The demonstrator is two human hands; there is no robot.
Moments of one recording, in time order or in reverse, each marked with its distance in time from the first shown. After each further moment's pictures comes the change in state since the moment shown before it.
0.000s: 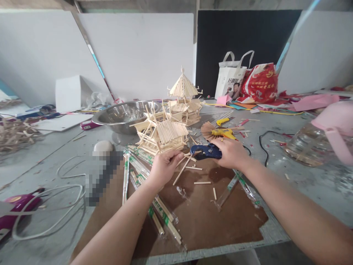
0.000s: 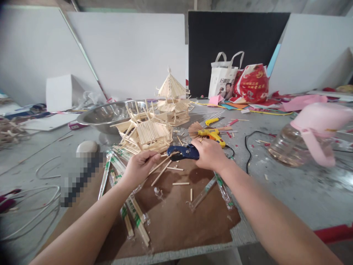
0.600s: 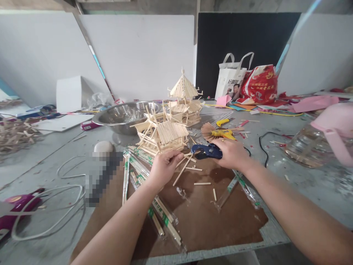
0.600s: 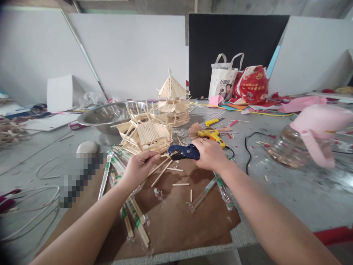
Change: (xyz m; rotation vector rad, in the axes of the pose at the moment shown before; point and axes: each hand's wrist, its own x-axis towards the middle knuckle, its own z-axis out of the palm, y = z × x) left_hand 0.000 0.001 0.000 -0.114 0.045 -0.053; right_hand 0.001 0.000 0.000 0.008 0.011 0.015
